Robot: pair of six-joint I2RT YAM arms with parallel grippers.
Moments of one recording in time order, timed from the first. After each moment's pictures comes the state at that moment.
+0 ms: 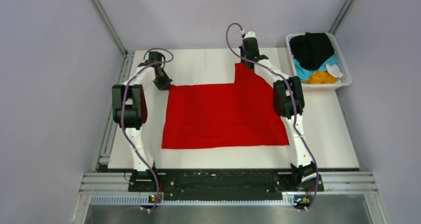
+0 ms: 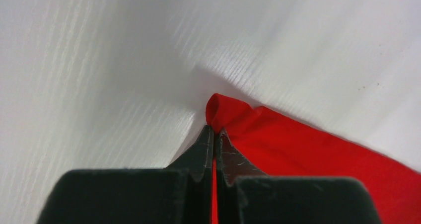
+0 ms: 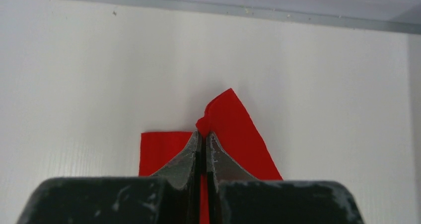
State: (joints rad) left arm -0.01 2.09 1.60 -0.60 -0.02 -0.62; right arm 0.34 2.49 2.14 -0.19 0.26 0.09
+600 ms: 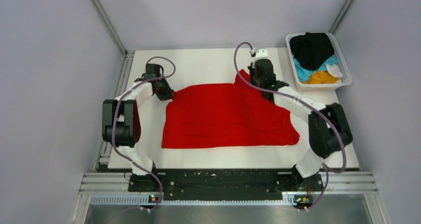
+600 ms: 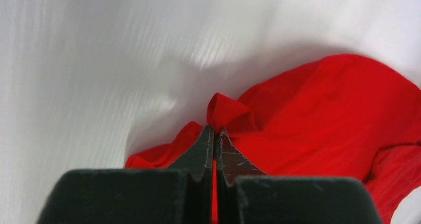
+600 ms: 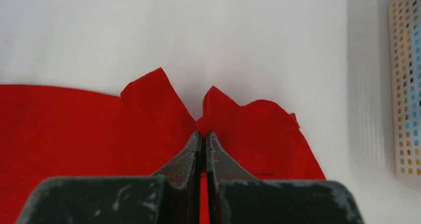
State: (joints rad) left arm -0.03 1.81 1.22 -0.41 0.15 -0.58; right arm 0.42 1.72 1.18 0.05 0.25 0.09
